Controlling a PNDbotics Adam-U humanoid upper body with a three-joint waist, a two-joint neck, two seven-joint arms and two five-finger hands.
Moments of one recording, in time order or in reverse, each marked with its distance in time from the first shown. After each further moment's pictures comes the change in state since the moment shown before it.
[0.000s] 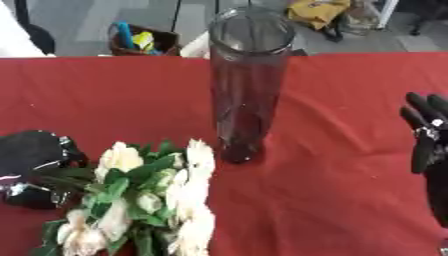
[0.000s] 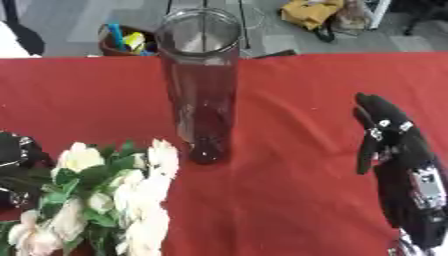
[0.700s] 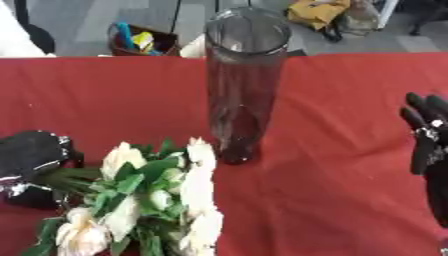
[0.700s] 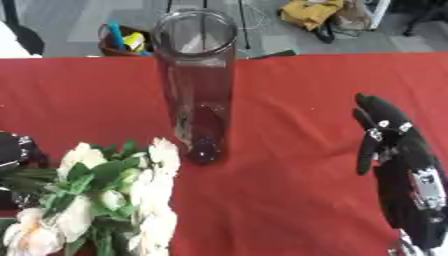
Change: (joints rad) left arm 0.008 -0.004 0.000 -0.001 0.009 0.004 0.039; right arm 0.000 0.001 0.000 0.000 0.001 0.000 0.002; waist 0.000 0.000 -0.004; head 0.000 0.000
